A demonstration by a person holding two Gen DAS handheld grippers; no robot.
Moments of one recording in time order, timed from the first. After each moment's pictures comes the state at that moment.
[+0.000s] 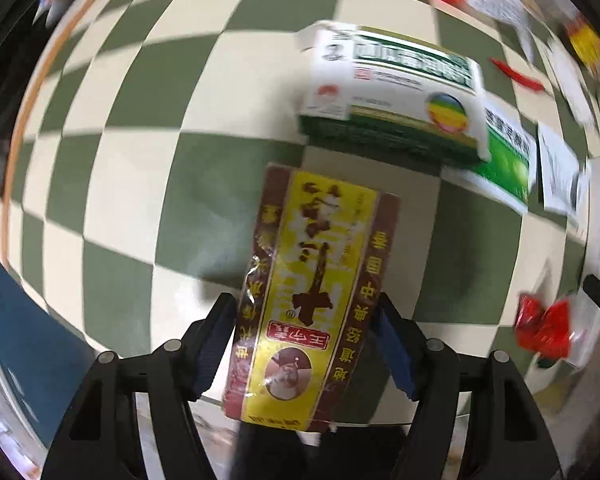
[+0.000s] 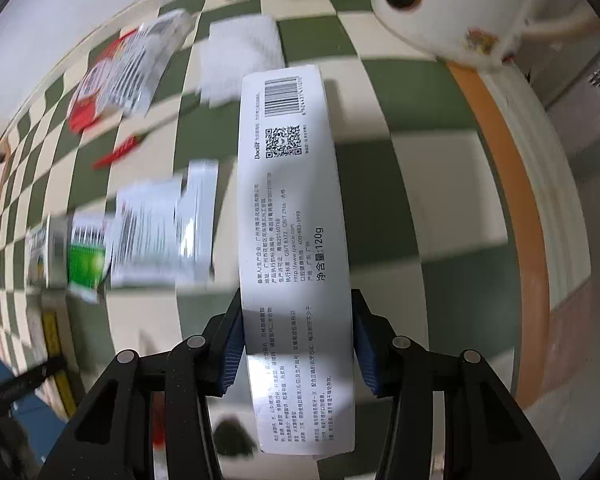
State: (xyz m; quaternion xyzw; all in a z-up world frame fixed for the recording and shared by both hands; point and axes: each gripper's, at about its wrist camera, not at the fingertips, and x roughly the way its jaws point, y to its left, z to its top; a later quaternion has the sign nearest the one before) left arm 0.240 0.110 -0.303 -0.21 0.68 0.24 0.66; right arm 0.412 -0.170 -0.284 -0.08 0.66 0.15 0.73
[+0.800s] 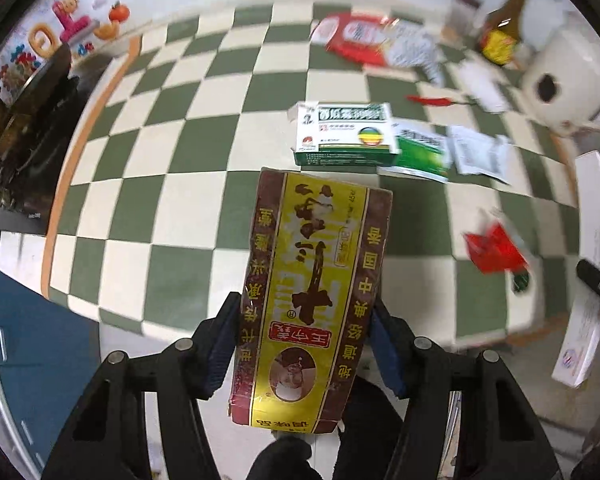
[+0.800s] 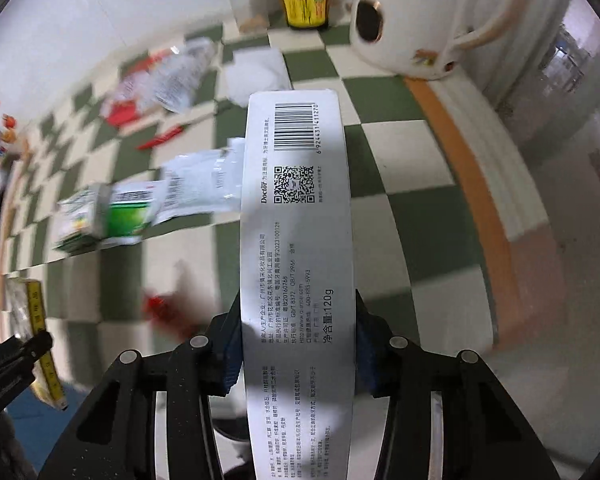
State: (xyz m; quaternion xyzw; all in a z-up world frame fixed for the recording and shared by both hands) left arm 0.169 0.054 -0.218 -0.14 0.58 0.21 0.77; right arm 0.301 -0.187 -0.205 -0.06 0.58 0.14 0.80
